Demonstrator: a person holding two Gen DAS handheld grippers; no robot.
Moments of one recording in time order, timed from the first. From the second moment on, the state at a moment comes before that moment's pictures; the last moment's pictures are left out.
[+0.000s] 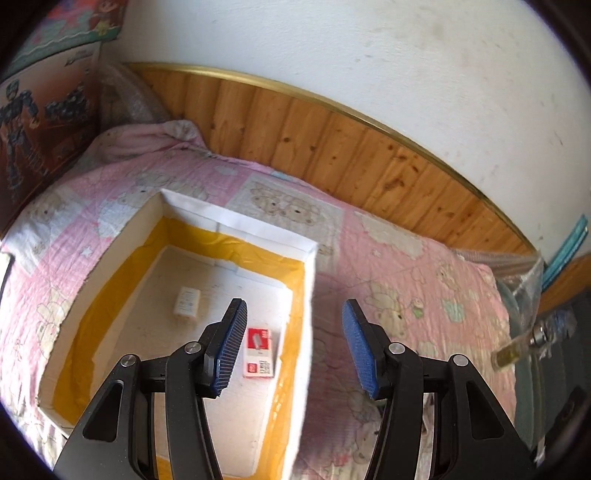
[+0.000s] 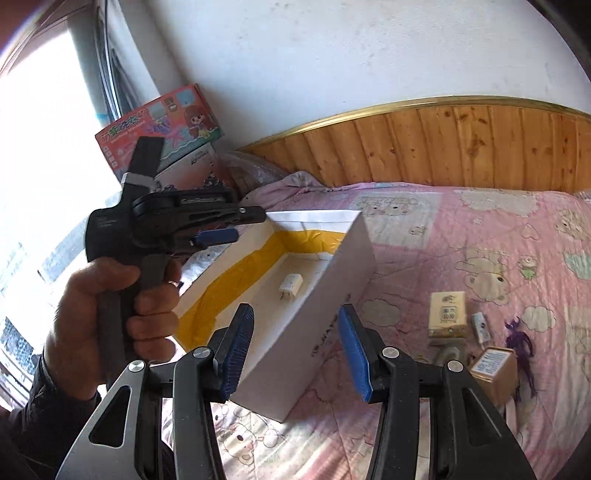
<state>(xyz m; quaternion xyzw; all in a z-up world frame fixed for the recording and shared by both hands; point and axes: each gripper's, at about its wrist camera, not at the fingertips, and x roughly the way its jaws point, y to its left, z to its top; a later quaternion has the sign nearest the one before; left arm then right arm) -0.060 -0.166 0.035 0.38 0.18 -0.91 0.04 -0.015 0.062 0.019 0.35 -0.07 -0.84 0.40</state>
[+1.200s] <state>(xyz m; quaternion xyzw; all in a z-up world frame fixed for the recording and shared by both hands) -0.084 0.025 -0.140 0.58 0.15 -0.80 -0.06 -0.132 0.159 -0.080 0.49 0.02 -0.83 0.28</state>
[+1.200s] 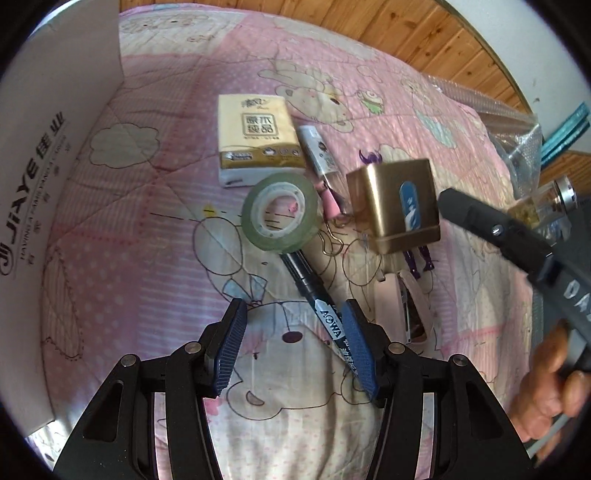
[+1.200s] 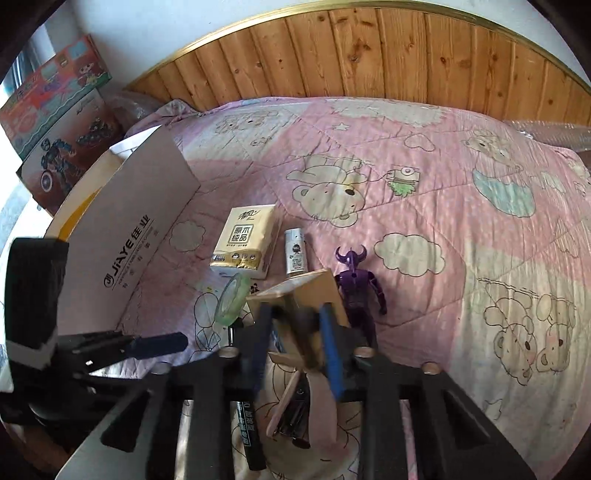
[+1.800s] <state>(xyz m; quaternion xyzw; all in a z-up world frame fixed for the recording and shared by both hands) -0.056 0.034 -0.142 0.51 0.05 -0.86 0.02 -0.158 0.151 -0.116 0.54 -0.06 -0.79 0.28</state>
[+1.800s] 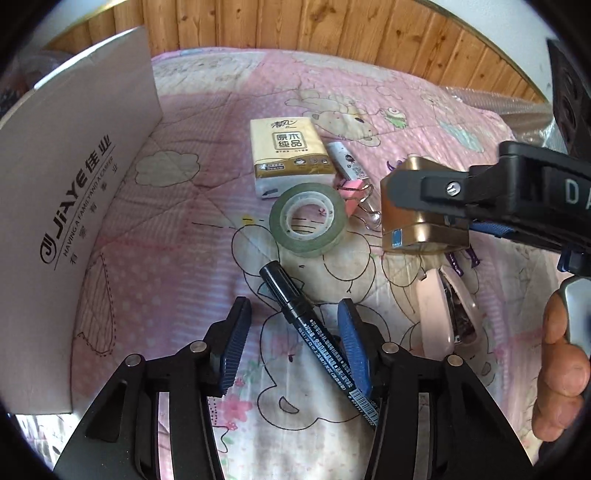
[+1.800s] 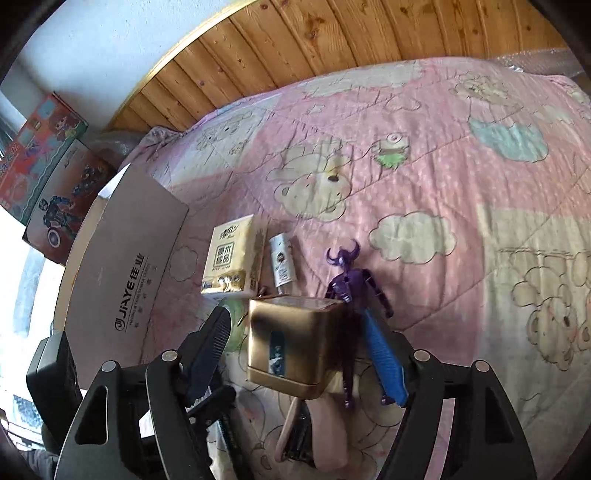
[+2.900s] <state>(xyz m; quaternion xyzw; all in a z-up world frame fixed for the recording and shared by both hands) -0.053 -0.025 -0.053 0.45 0.17 -0.88 -0.06 -0.118 0.155 -0.049 0.49 -0.06 -0.83 0.27</state>
